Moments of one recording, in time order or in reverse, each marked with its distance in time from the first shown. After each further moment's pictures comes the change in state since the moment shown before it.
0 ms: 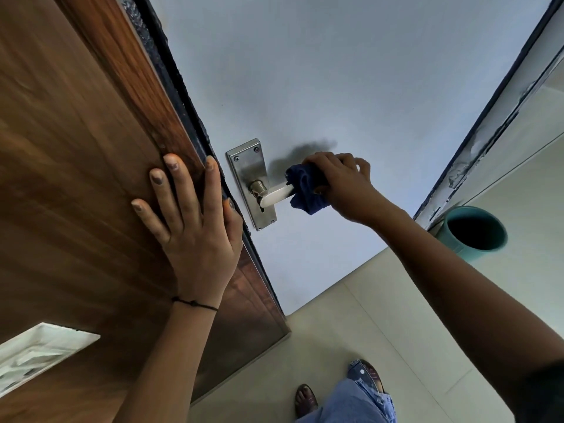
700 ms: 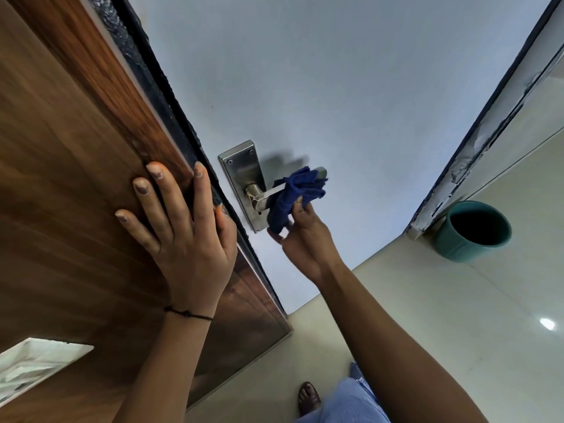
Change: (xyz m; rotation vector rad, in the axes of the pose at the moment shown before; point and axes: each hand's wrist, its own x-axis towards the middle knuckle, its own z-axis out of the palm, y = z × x) left_hand 0.002 0.001 -0.002 0.014 -0.007 0.002; right_hand -0.030 -0.064 0.069 2.106 0.032 0.503
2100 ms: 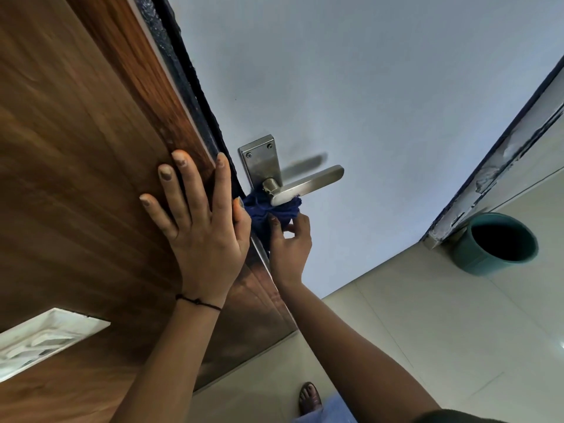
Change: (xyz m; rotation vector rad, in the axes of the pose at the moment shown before) left_hand -0.001 -0.003 -0.002 0.028 -0.059 0.009; right_hand 0.015 0.078 0.002 -0.897 0.485 -0.480
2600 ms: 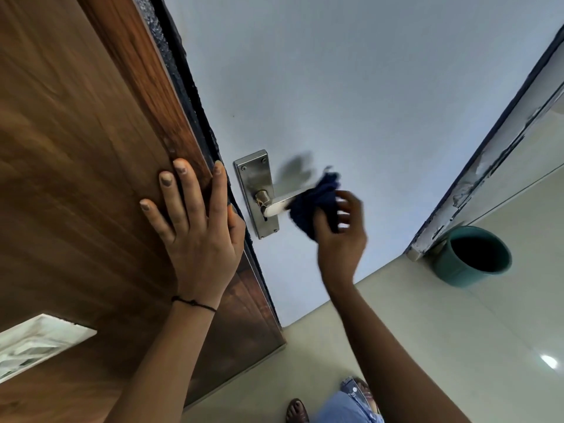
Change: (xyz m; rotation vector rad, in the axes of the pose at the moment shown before) left_hand 0.001 0.003 0.003 -0.003 0.048 -0.024; right_hand 0.020 -0.058 -0.085 -0.024 0.182 -0.187
